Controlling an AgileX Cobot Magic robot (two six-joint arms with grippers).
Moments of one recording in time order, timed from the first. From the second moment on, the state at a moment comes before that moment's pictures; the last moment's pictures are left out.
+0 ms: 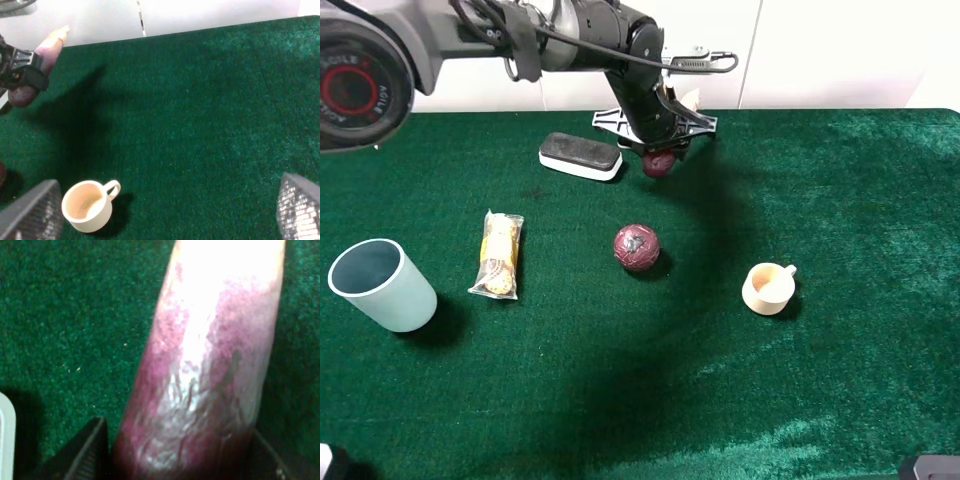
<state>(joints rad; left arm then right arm) -0.68 2.41 -1.91 0.13 0.56 -0.50 0.01 -0.01 -0.50 0.10 1.01 0.00</state>
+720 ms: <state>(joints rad) -0.68 2.41 -1.91 0.16 0.62 -0.66 0.01 -0.01 -0.50 0.11 1.01 0.00</state>
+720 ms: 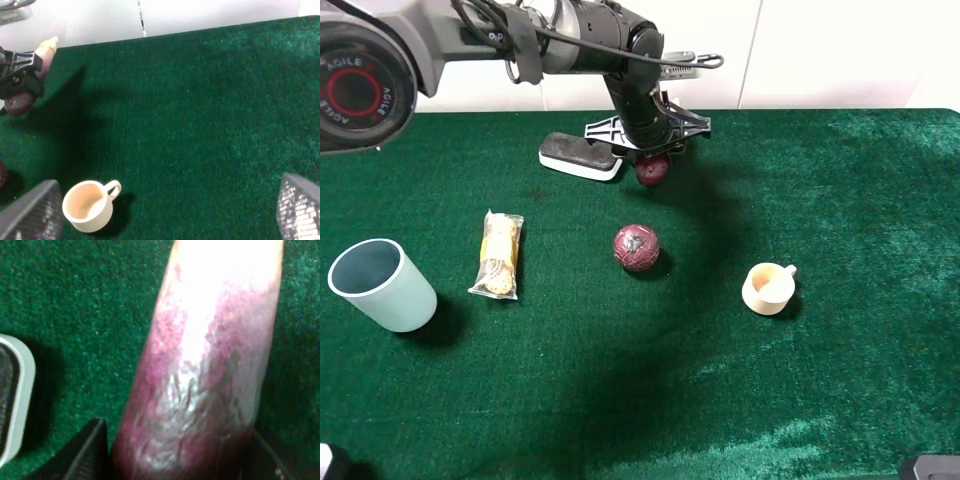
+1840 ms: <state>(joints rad) -0.68 2.41 -1.91 0.17 0.61 -0.71 0.01 -0.01 -0.50 0.11 1.01 0.00</state>
